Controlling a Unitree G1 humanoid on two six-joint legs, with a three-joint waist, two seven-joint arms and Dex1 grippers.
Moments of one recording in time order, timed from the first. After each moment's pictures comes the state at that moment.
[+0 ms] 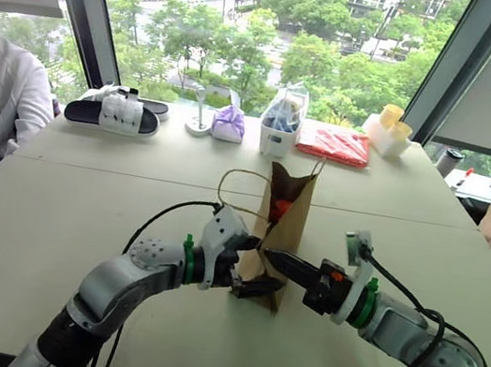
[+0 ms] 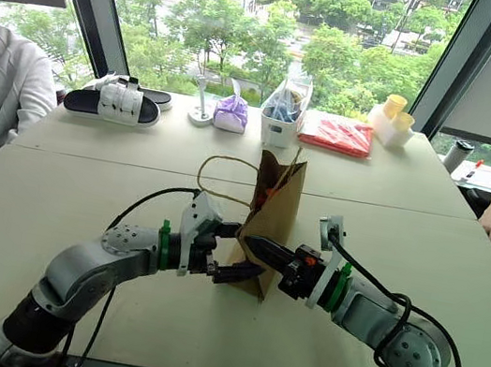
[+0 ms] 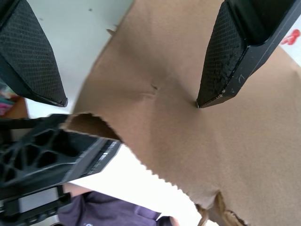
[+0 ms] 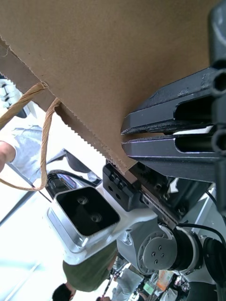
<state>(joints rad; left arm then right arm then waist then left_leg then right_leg) -0.42 0.33 -0.28 -0.34 -0.47 0.69 -0.65 -0.22 -0.57 -0.09 -0.39 1.26 0.89 0.45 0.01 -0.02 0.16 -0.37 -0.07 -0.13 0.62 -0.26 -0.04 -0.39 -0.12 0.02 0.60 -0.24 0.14</state>
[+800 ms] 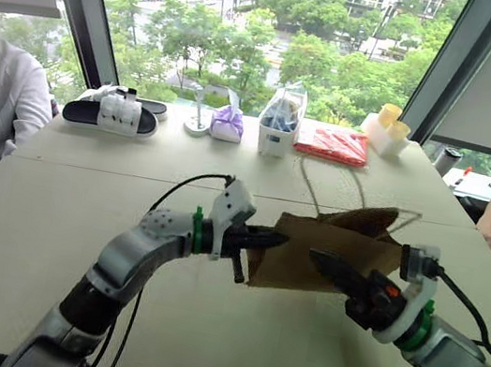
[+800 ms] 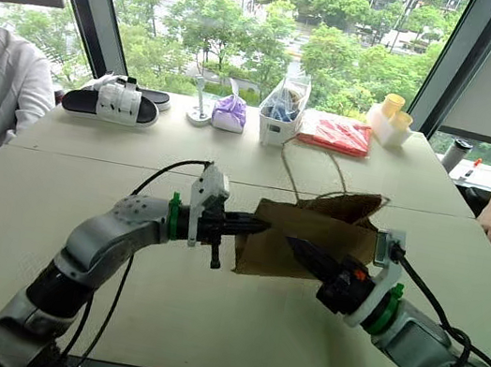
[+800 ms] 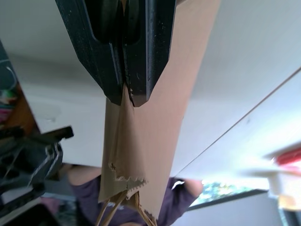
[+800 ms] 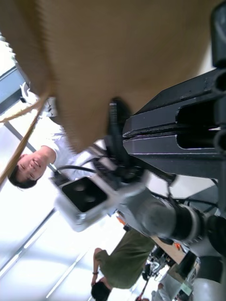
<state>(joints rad) -0.65 0.32 -0.25 -0.08 -0.44 0.46 -0.89 -0.02 -0.62 -0.34 -0.50 1.46 0.89 0.45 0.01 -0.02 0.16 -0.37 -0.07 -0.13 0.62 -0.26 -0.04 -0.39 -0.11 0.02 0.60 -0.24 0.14</state>
